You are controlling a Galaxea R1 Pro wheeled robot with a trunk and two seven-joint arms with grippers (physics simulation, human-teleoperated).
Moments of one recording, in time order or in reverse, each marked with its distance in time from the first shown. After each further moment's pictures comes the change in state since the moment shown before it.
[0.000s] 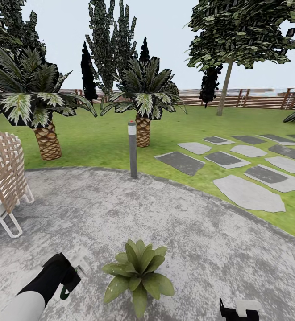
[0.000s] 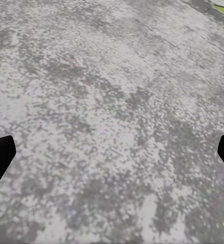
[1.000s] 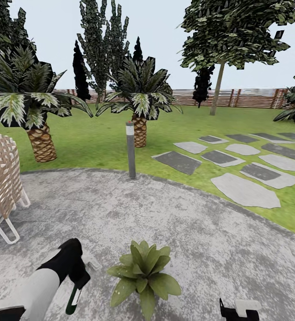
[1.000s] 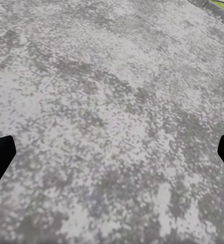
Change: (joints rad) left arm -0.142 -0.043 -0.078 0.120 -0.146 0.203 -0.329; right arm 0.000 0.000 0.000 0.000 0.000 0.000 0.000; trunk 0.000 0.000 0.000
